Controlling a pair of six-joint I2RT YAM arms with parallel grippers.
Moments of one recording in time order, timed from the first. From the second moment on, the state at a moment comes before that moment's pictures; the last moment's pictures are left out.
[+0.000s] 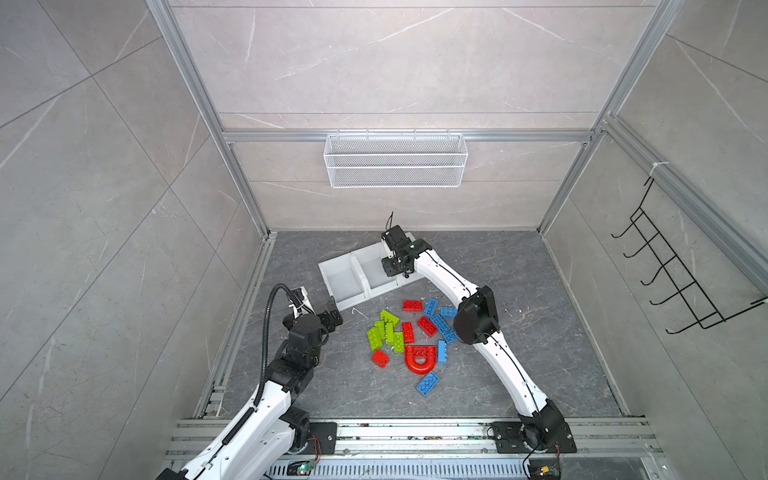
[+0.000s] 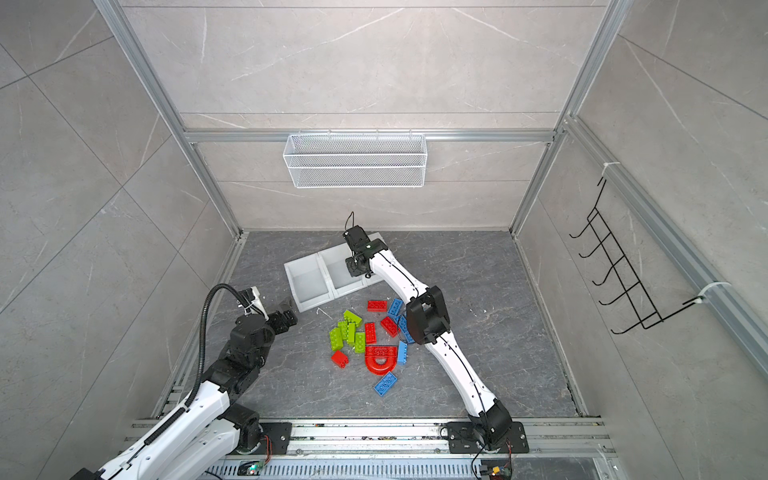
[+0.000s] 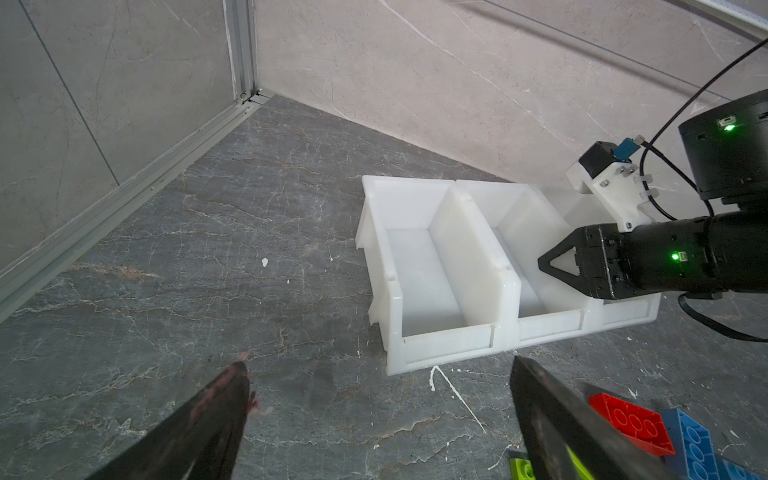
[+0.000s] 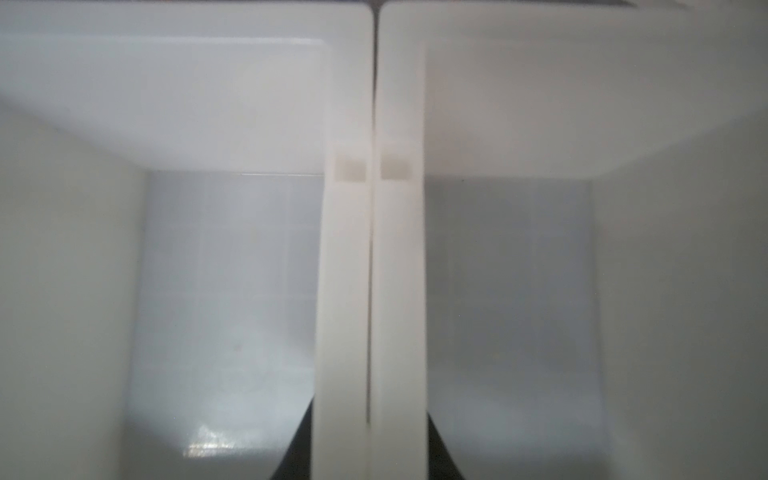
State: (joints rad) left arm -0.40 0.75 0.37 0.02 -0.44 -0.45; right arm 0.62 2.67 2.58 -0.92 0.11 0.13
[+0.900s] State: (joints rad) left arm -0.40 0.77 0.37 0.02 -0.46 -0.45; right arm 0.50 2.14 1.56 -0.35 0.19 0.27
